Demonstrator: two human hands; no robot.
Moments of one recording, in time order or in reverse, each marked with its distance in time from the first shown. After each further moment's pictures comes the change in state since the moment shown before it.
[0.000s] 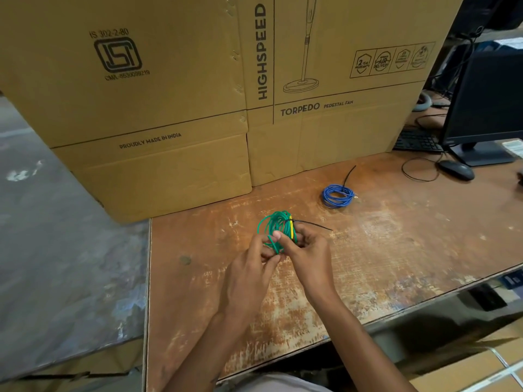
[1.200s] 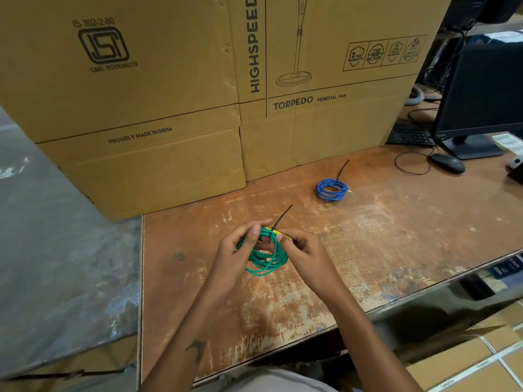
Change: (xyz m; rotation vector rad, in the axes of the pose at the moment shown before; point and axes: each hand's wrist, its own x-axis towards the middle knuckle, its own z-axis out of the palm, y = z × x) left_hand 0.024 -0.009 -0.015 -0.607 -0.185 -0.218; right_hand -0.012 -0.018 -0.025 -0.135 -0.301 -0.072
